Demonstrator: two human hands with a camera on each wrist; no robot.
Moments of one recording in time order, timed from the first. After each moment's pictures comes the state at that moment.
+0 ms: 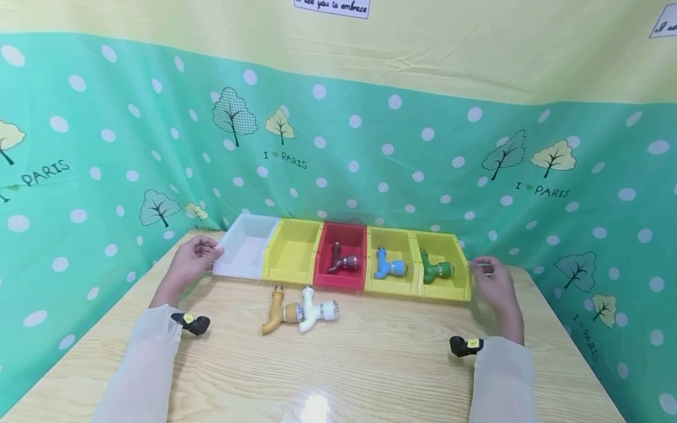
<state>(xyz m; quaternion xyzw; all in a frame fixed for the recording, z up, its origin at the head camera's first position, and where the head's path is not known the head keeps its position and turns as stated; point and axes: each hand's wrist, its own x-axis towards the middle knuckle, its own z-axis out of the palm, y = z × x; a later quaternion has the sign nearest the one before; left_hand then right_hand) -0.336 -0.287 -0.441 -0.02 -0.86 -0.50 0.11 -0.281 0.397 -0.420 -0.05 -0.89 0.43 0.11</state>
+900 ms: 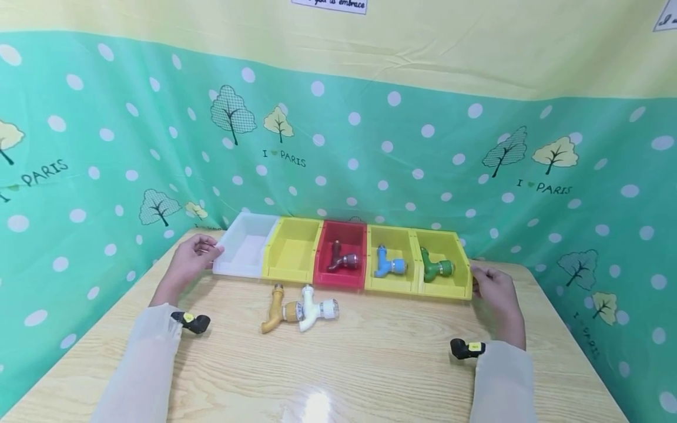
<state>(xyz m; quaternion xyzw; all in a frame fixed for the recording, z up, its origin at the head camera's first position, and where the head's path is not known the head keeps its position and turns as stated) -0.334 -0.284 -0.436 0.00 -0.87 -0.49 0.11 -0.279 0.394 -0.429 -0.13 -0.85 0.51 0.05</state>
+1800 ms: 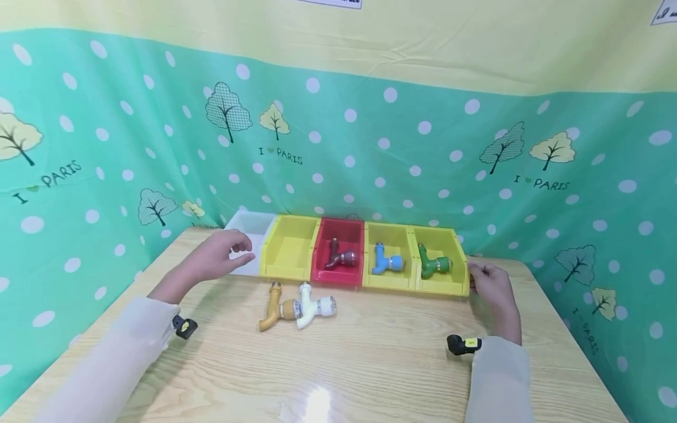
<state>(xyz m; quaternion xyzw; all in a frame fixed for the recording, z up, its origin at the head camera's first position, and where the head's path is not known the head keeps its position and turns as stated) -0.315 -0.214 -0.375 -0.29 -0.93 -0.20 0.12 -0.275 0.390 -0.425 -0.13 -0.86 0.50 0.04</state>
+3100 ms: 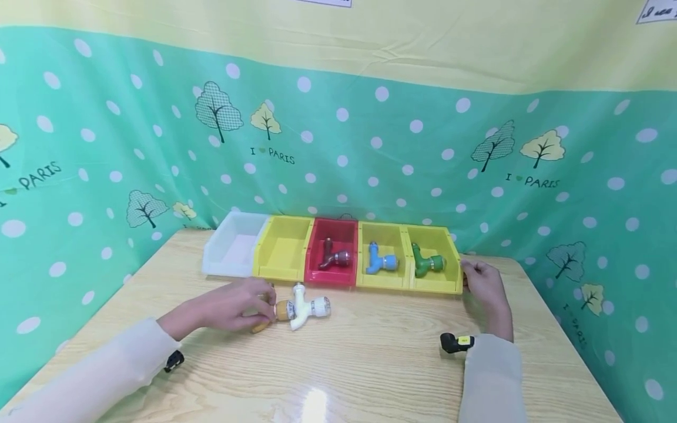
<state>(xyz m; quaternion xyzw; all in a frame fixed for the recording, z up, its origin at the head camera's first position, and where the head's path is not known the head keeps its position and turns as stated) -0.275 -0.171 -0.428 -0.58 -0.81 -0.10 0.08 -0.277 0.392 -0.428 -0.13 -0.86 0.50 0.05</state>
